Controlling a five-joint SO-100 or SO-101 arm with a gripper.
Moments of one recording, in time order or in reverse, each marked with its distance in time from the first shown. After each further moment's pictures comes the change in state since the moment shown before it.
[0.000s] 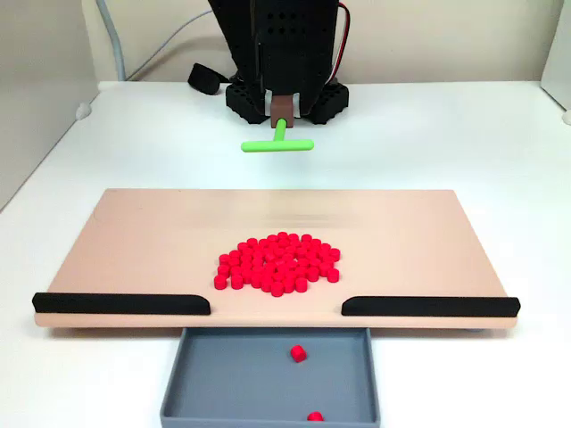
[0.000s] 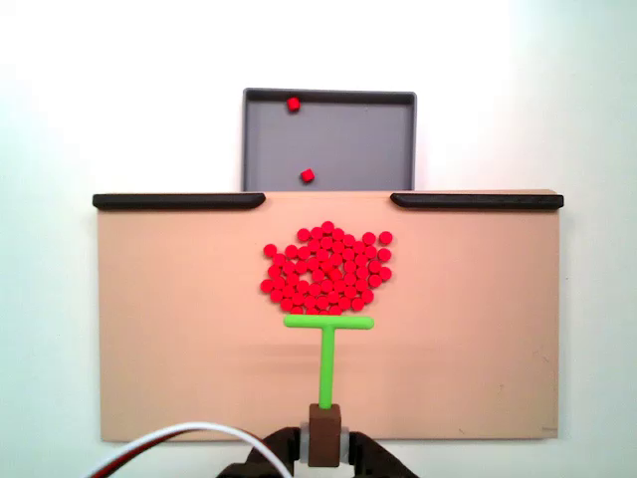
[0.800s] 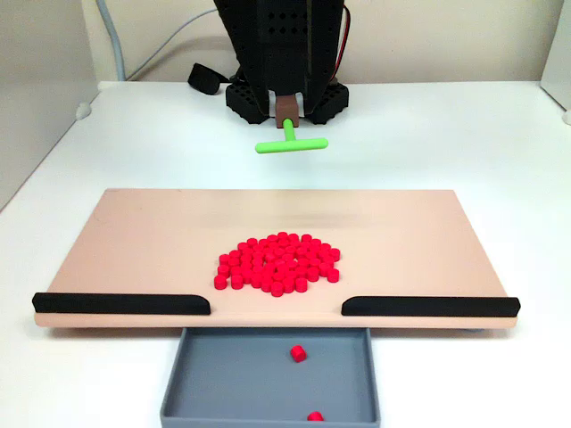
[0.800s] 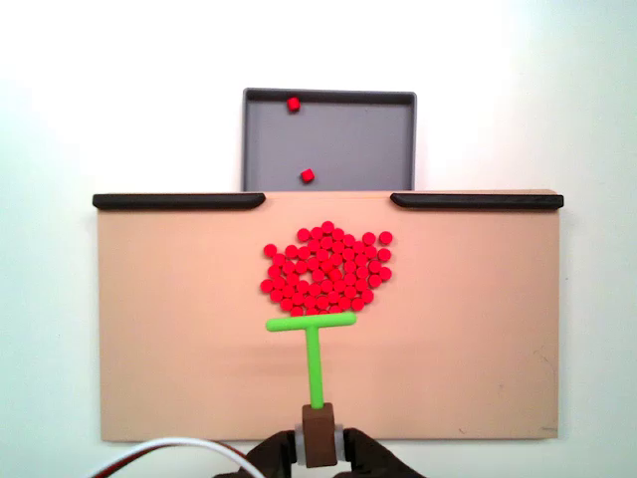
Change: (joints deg) arm -0.7 0.0 0.0 0.0 -5.9
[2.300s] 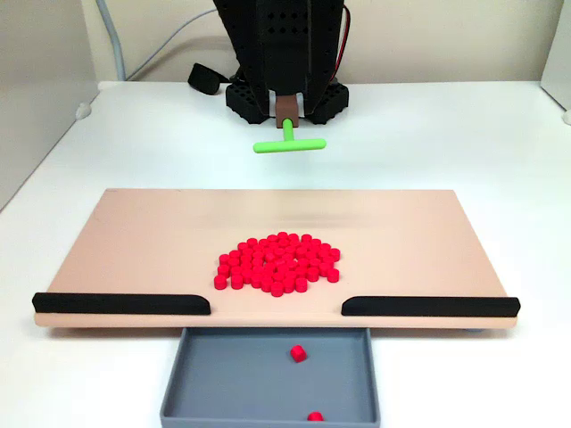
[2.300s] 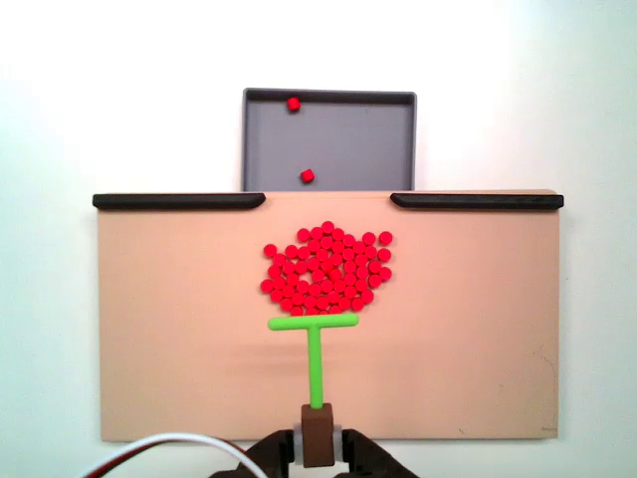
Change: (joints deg) arm -0.5 0.0 0.0 0.0 2.3
